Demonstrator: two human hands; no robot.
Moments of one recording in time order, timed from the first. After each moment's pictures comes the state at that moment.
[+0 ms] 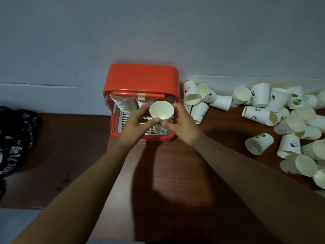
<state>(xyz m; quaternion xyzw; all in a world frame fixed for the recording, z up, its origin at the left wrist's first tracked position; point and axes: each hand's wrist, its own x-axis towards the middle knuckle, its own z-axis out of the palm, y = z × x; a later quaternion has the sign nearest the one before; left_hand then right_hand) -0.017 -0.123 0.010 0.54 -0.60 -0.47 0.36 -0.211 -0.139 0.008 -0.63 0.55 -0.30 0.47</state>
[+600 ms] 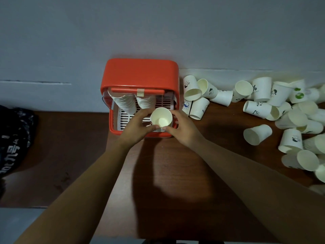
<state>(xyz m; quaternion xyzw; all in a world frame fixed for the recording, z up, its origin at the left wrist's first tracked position) -0.011 -0.127 -0.022 0.58 -0.62 -0.46 0.27 -0.217 -0.129 -0.028 -0.67 0.58 -0.23 0.41</state>
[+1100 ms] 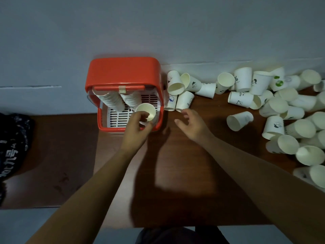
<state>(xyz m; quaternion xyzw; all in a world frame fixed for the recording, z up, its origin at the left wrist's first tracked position) -0.078 -0.080 -0.006 0.63 -0.58 -0.38 0.34 -0.304 -0.102 -0.019 -0.61 0.65 -0.21 0.39</state>
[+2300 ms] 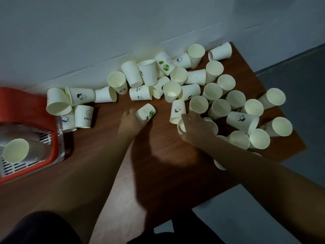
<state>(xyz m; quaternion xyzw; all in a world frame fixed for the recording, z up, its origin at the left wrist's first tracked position) -0.423 -0.140 -0.081 0.64 -0.70 -0.33 0.01 -0.639 -0.008 -0.040 -0.64 0.75 0.06 0.15</state>
